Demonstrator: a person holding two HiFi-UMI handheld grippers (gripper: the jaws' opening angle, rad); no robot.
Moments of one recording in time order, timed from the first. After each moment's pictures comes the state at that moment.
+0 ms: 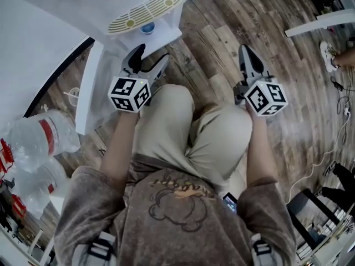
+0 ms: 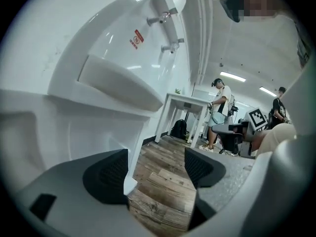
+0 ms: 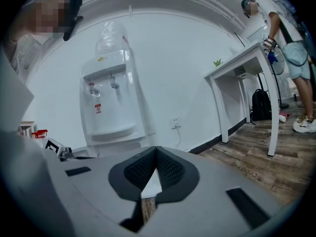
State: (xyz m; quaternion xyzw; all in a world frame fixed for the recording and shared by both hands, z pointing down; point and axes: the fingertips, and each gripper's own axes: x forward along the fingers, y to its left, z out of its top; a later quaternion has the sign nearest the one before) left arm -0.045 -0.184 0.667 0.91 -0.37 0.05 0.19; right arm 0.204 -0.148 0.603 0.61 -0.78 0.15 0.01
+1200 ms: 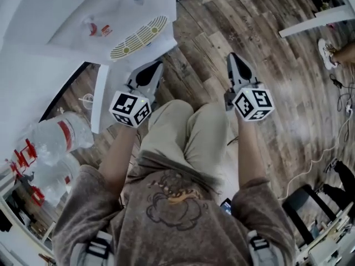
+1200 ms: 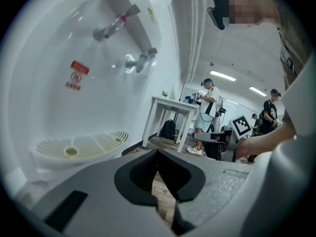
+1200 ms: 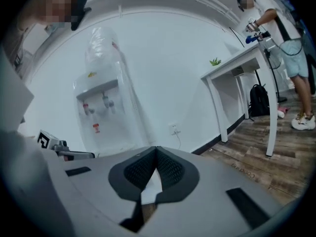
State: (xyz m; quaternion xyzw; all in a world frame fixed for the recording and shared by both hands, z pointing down) left arm 0.016 -0.168 0.535 0.93 -0.32 0.06 0.17; right arm 0.233 -0.155 0.527 0.61 -0.77 0.18 0.00
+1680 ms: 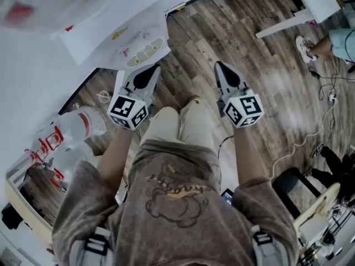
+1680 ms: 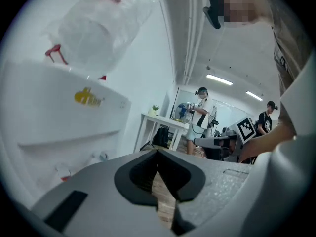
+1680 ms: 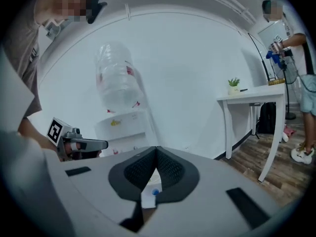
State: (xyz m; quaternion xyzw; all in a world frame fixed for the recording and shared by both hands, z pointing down) left arm 0.039 -0.153 0.238 0.94 -0.29 0.08 0.17; right arm 0.217 -0.121 0.246 0.57 -0.80 0.19 0.04
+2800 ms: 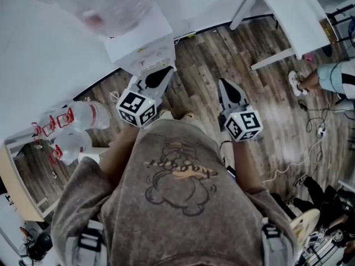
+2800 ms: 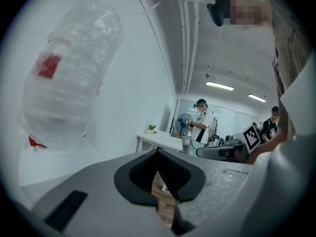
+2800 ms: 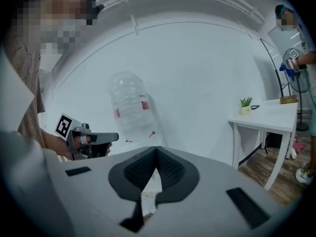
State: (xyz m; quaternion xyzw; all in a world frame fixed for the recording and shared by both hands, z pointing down) left arm 0.088 -0.126 -0.001 0.93 -0.33 0.05 0.14; right arm 0.244 -0.088 0.027 0.51 -0.84 0.17 0.02
